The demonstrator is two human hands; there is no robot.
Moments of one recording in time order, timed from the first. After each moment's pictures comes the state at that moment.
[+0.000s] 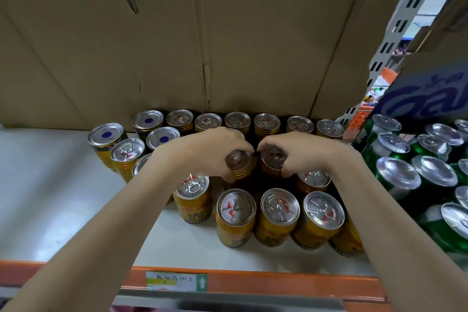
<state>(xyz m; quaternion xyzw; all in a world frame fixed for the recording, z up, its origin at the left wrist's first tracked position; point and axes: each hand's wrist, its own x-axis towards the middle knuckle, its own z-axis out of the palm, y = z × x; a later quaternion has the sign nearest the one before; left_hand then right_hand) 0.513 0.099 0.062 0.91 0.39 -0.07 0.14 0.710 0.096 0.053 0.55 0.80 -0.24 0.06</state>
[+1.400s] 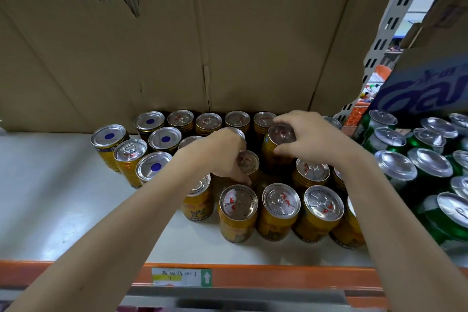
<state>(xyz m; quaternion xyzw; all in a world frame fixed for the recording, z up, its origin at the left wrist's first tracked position) 0.525 0.100 0.040 0.87 0.47 -0.05 0.11 0.710 0.073 0.071 0.60 0.78 -0.11 -0.10</state>
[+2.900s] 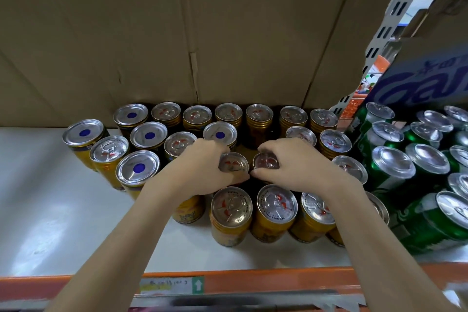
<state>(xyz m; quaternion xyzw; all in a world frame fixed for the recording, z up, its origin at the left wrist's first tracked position) 0.509 0.083 0.021 0.84 0.50 0.11 0.21 0.695 0.061 0.039 0.60 0.79 -0.16 -0.02</state>
